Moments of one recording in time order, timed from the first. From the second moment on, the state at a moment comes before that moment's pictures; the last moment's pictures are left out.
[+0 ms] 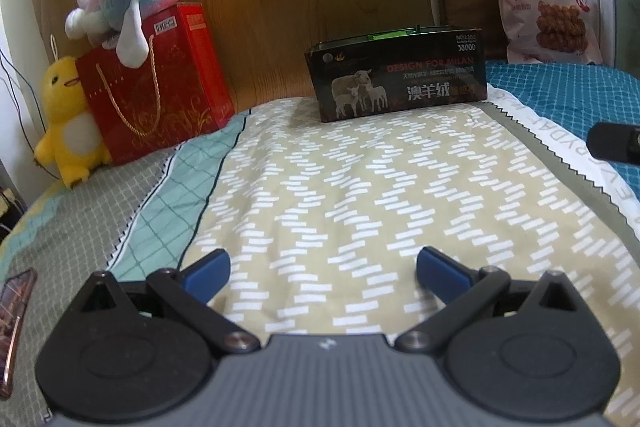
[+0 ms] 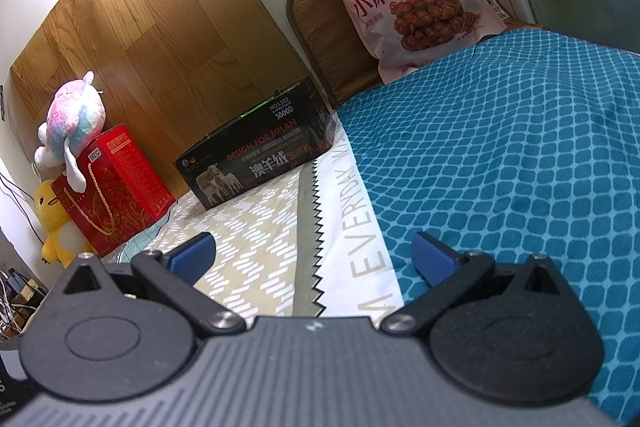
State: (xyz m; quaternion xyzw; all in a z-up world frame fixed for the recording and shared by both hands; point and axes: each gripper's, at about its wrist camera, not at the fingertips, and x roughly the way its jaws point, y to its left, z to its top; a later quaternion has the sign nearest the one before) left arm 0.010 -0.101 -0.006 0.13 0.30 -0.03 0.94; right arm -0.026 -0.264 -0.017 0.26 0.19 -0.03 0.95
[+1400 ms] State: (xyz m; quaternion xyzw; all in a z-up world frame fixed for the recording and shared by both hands) left arm -0.007 -0.112 0.016 0.18 0.29 0.00 0.94; right arm -0.032 -0.257 -0.015 0.28 0.18 -0.04 0.94
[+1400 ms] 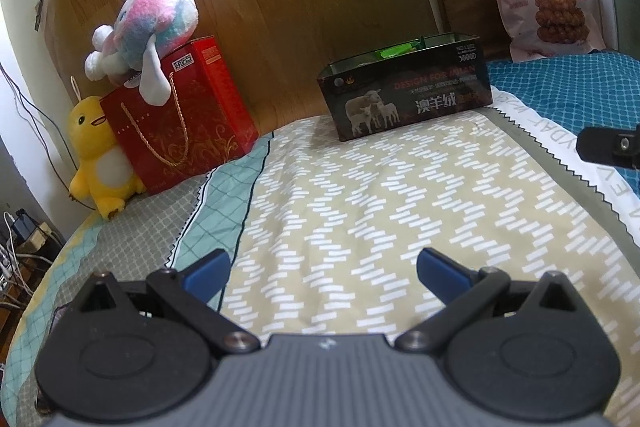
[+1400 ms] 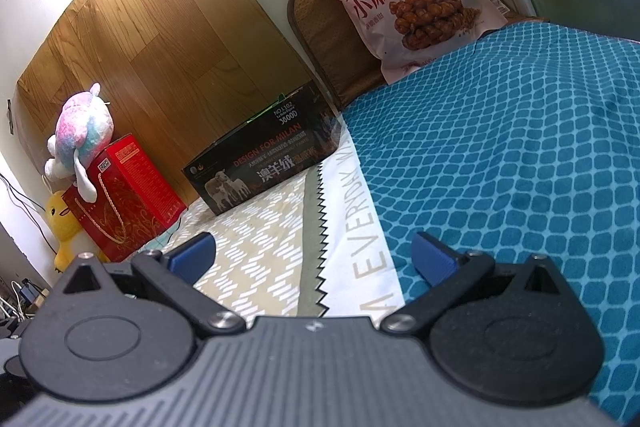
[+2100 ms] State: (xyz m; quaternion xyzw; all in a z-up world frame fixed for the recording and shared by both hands) left arm -0.006 -0.111 0.012 0.18 0.29 0.00 0.94; right arm -0.032 -0.258 -0.014 0.28 0.18 -0.04 0.94
